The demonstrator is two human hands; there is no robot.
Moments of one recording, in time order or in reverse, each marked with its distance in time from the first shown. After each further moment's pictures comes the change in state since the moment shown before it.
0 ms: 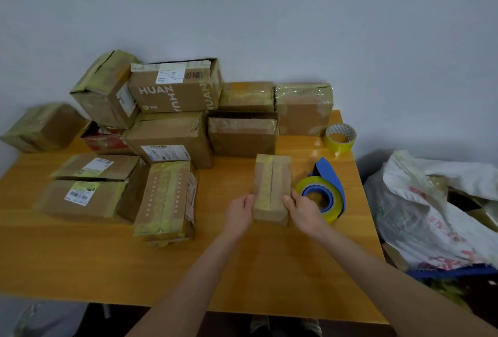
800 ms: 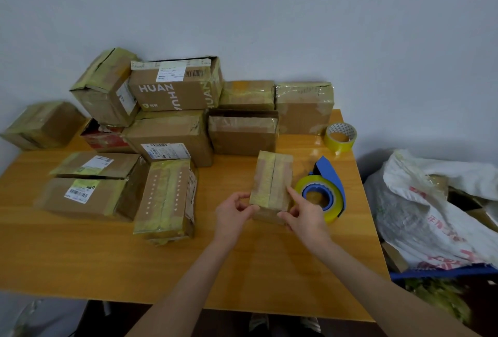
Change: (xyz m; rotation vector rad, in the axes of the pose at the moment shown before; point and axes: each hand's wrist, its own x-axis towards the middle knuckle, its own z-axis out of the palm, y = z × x) left_hand -0.011 -0.010 -0.009 -0.153 0.138 0.096; right_hand -0.028 -0.003 0.005 0.086 0.183 -0.071
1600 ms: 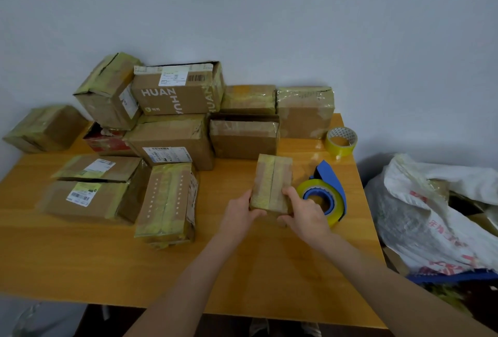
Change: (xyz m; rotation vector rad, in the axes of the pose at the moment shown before) left_hand 0.019 0.009 0.003 0.383 -0.216 0.134; right_hand 0.015 -0.005 -0.011 -0.386 -0.103 -0.176
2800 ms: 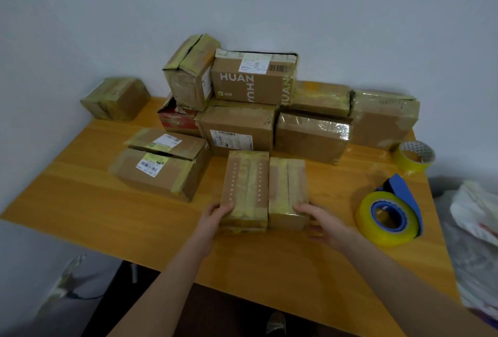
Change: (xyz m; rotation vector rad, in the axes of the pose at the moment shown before) left_hand -0.068 -0.160 -0.094 -1.033 0.134 -0.628; right_hand 0.040 -0.072 0.064 0.957 -0.406 0.557
